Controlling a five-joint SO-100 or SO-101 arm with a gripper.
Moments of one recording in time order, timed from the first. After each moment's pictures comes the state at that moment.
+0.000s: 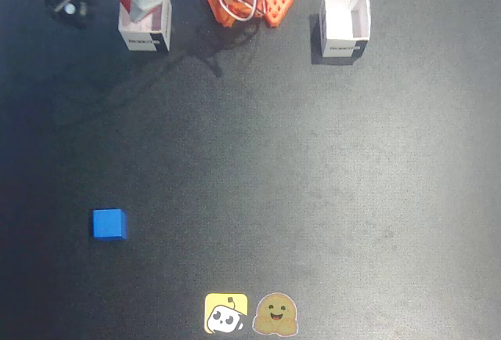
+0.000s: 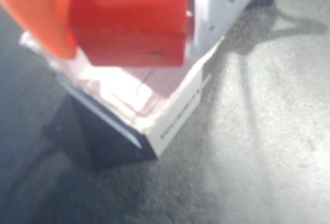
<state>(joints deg) 65.0 144.5 139.1 81.4 76.7</state>
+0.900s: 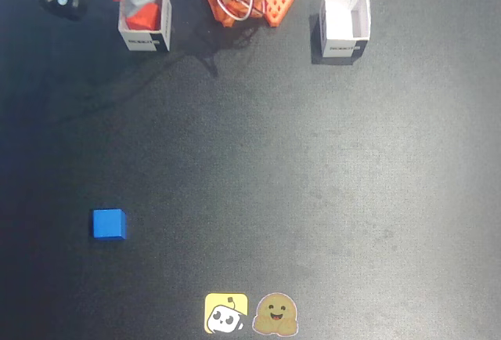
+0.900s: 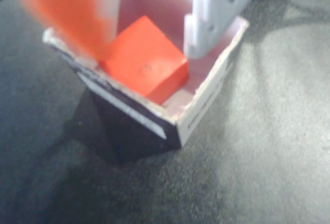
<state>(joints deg) 66.4 144.8 139.6 78.2 74.0</state>
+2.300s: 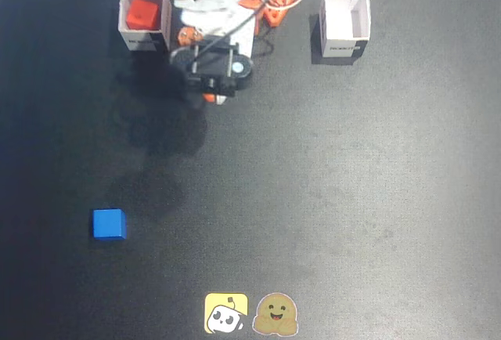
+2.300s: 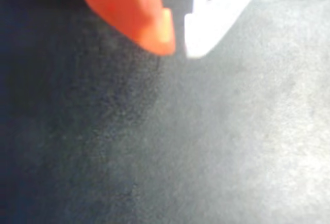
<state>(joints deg) 11.0 157.9 146.0 68.4 78.0</state>
